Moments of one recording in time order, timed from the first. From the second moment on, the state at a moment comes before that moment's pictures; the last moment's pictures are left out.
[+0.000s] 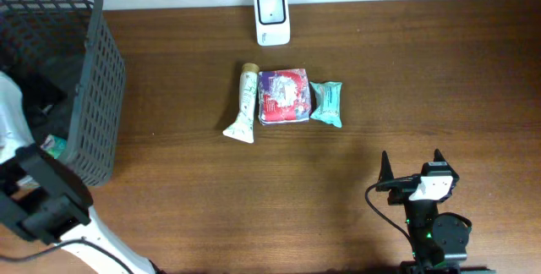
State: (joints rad) left arm 0.56 2.14 1.94 -1.10 -0.10 -0.31; right arm -0.02 0.02 0.01 -0.08 0.00 -0.03
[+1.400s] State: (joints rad) left arm -0.29 2.10 2.22 -1.21 -0.03 -0.09; right arm -0.02 0.02 0.01 -0.08 0.00 -0.03
